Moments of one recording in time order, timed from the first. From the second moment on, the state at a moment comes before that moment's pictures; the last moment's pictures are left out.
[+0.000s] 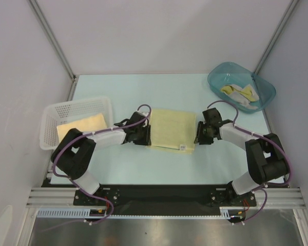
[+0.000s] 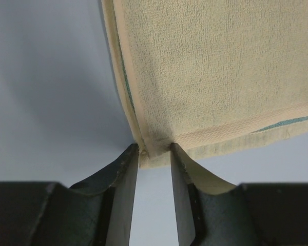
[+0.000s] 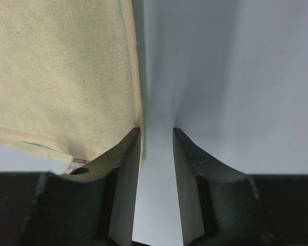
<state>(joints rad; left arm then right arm) -0.62 1.63 0.85 -0.23 0.08 -0.47 0.33 1.53 0.80 -0.38 -0.10 0.50</state>
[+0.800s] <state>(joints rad) -0.62 1.59 0.84 -0.25 0.05 -0.51 0.37 1.40 0.64 -0.26 -0.14 0.66</state>
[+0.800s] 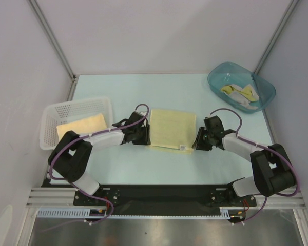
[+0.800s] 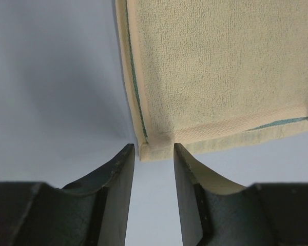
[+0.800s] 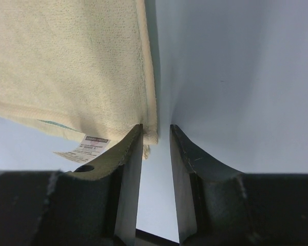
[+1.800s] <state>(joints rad) -0.62 1.61 0.84 -0.24 0.07 -0.53 0.38 1.39 0.60 -0.20 -0.15 0.68</state>
